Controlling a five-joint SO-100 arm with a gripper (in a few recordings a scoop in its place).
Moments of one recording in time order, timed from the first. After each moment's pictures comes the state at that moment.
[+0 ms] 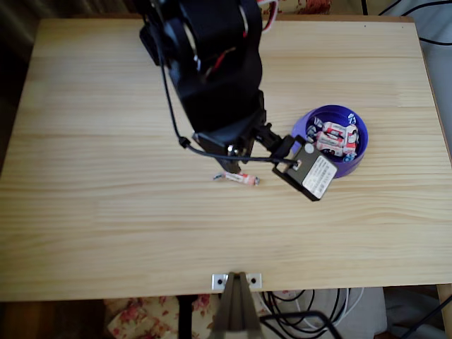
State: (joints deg) arm -22.2 102.0 116.5 54.9 -27.1
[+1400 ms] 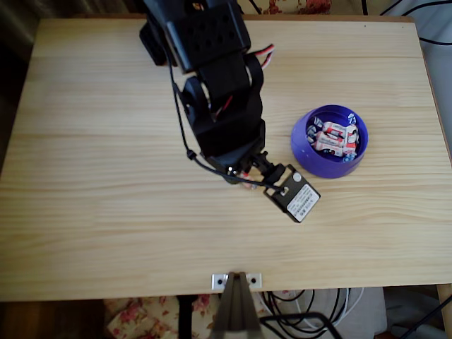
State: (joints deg) arm -21.1 90.1 117.3 44.2 -20.8
